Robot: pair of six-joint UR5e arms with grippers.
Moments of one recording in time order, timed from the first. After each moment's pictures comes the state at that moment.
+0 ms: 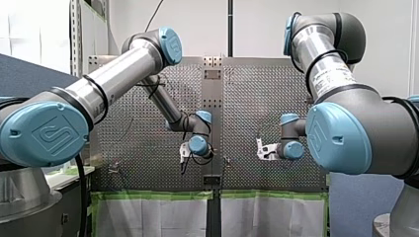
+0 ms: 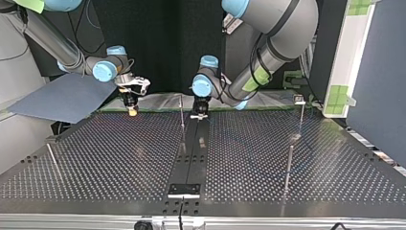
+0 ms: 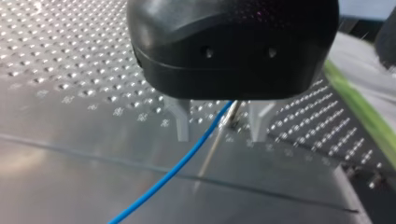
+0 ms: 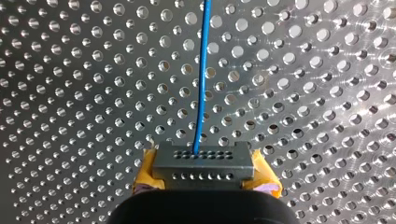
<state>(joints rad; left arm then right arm) -0.51 -2.49 -1.37 -2.72 -1.86 -1.69 1.82 -0.74 1.61 -0.70 1.36 1.44</state>
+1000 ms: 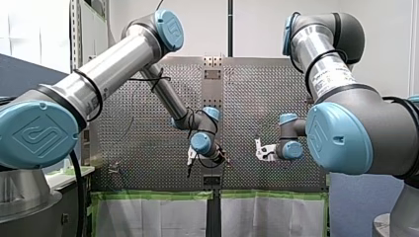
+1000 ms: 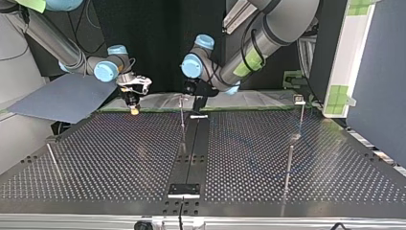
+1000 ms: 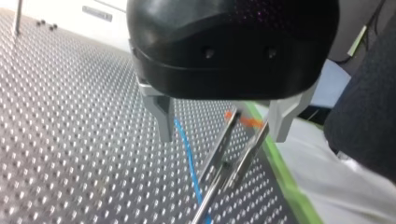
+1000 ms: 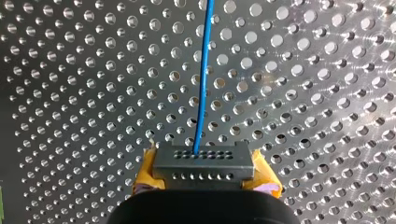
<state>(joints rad) -0.62 -2.40 -1.51 -2.75 -1.79 -1.69 1.83 -0.74 1.61 -0.67 1.37 1.43</state>
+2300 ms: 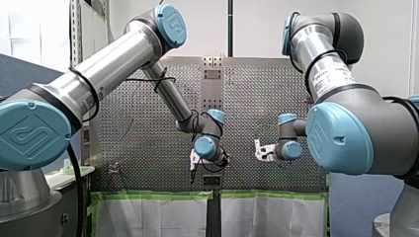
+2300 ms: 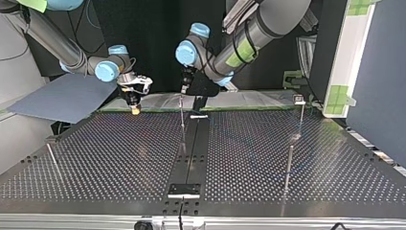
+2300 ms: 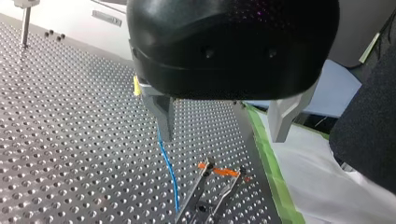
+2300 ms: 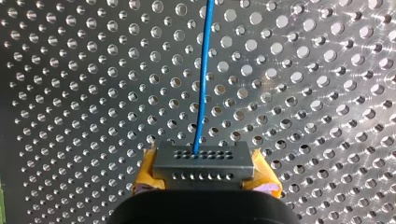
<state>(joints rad) -0.69 -2.40 -1.56 -2.70 -1.88 -1.76 1.84 -0.74 1.61 -0.67 1.37 1.43</state>
